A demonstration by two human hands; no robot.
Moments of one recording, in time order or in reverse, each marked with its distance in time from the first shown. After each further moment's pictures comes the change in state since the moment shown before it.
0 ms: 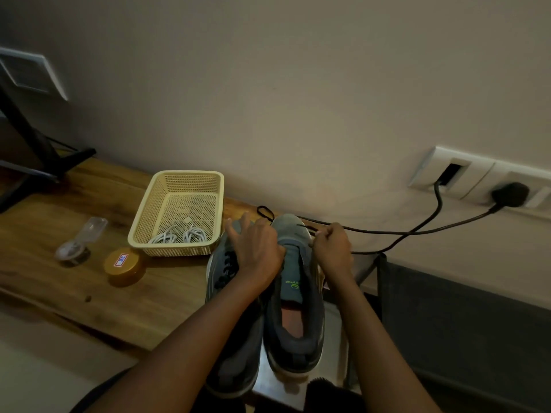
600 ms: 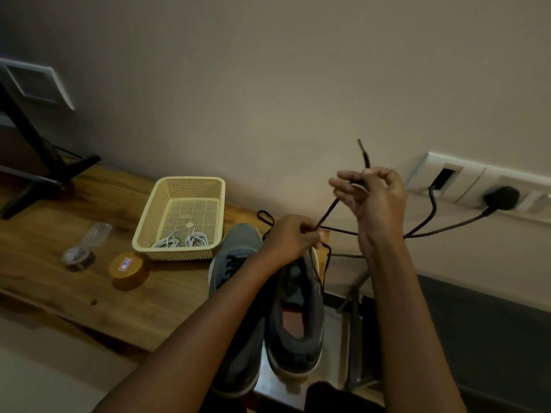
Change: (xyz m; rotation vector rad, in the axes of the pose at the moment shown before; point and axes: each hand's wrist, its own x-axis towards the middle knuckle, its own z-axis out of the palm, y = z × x) left_hand 0.009 0.024 -0.023 -0.867 -0.270 0.246; right_hand -0.017 -0.075 -0.090 1.046 -0.015 -0.167
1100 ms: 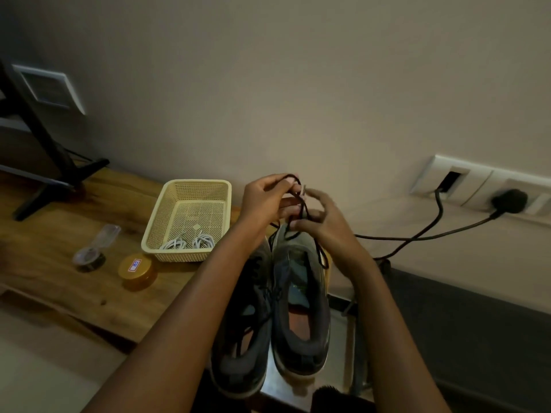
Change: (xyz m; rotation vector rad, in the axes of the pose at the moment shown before) left_hand -0.001 0.028 -0.055 -0.750 0.341 -0.130; right_hand -0.016 0.040 0.011 -0.500 -0.529 0.203
